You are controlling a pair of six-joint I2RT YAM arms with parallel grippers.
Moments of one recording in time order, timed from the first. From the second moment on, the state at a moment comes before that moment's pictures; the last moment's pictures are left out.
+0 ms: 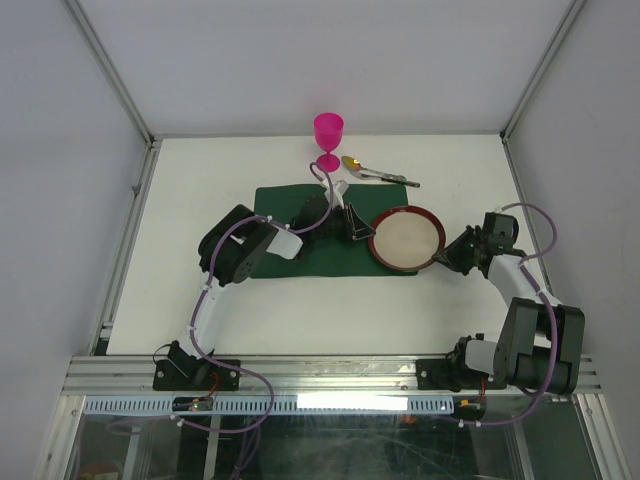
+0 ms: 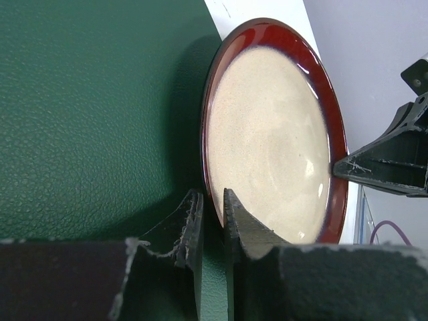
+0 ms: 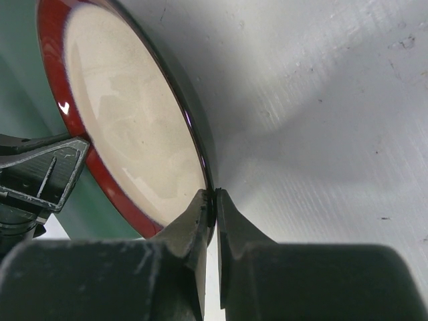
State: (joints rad) left arm -0.68 2.29 1.20 0.83 0.46 -0.82; right arm -0.18 1.25 0.60 -0.31 -0.36 0.65
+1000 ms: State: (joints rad) left arm -0.68 2.22 1.21 0.67 0.45 -0.79; right arm -0.17 1.24 0.63 -0.34 -0.38 0.60
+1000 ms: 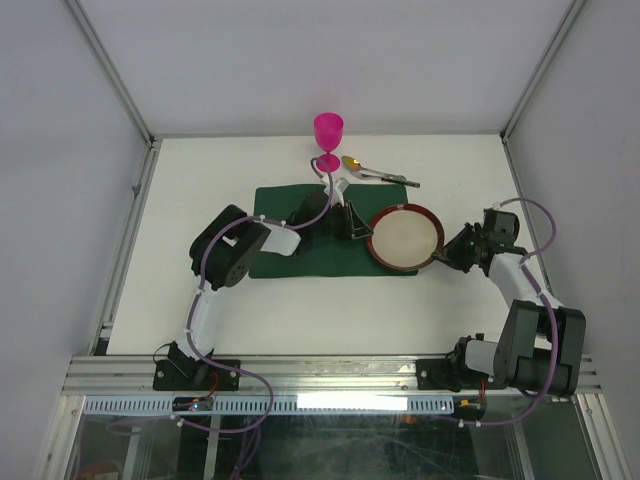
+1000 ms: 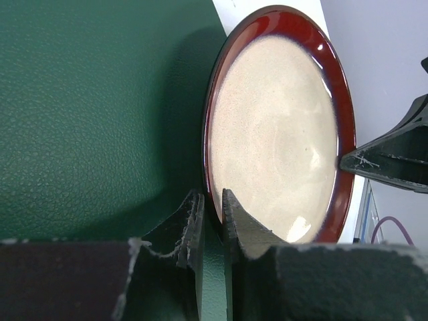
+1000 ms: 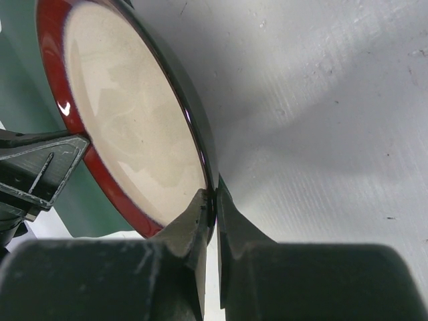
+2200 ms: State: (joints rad) left arm -0.65 1.91 1.02 0.48 0.22 -0.62; right arm -0.03 1.49 0.82 -0.29 -0.48 0.54
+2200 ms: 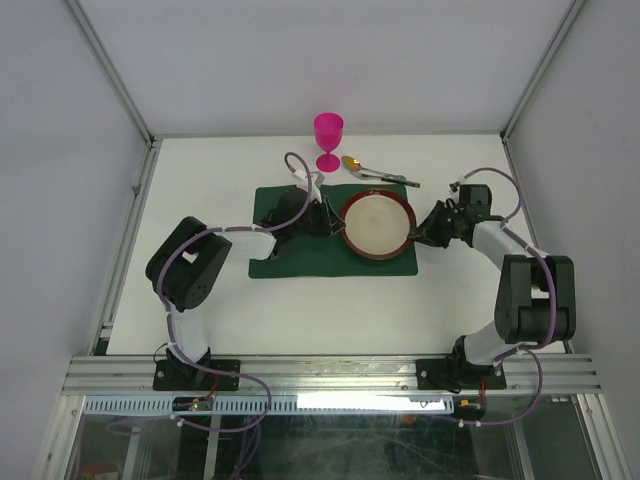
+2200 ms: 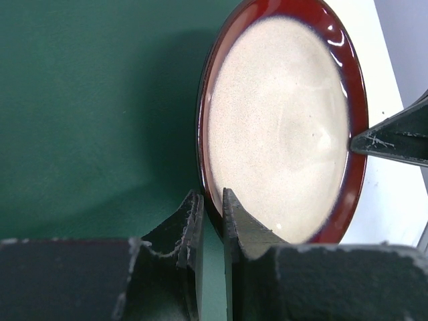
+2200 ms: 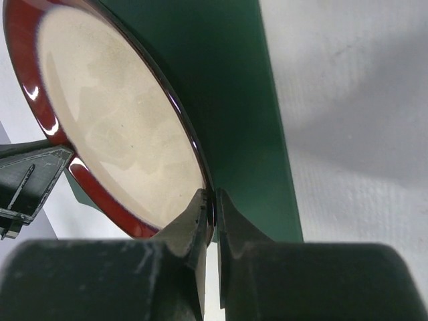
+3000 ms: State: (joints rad) left arm -0.57 1.73 0.84 0.41 0.08 -0.58; right arm 0.17 1.74 1.03 -0.24 -0.47 0.54
